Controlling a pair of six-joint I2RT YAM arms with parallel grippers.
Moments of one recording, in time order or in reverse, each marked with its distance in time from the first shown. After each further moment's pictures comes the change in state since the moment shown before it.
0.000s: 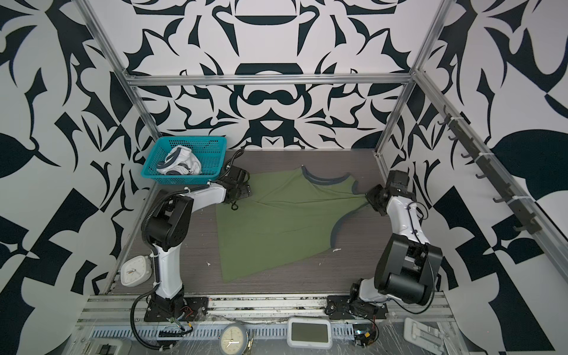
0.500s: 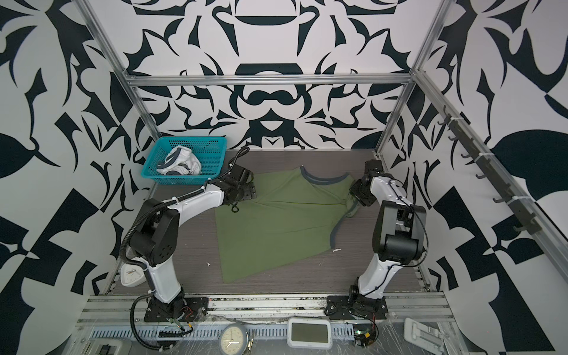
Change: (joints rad) left arm -0.088 -0.173 -0.034 -0.143 -0.002 0.026; right arm 0.124 0.277 0.165 -0.069 0.096 -0.027
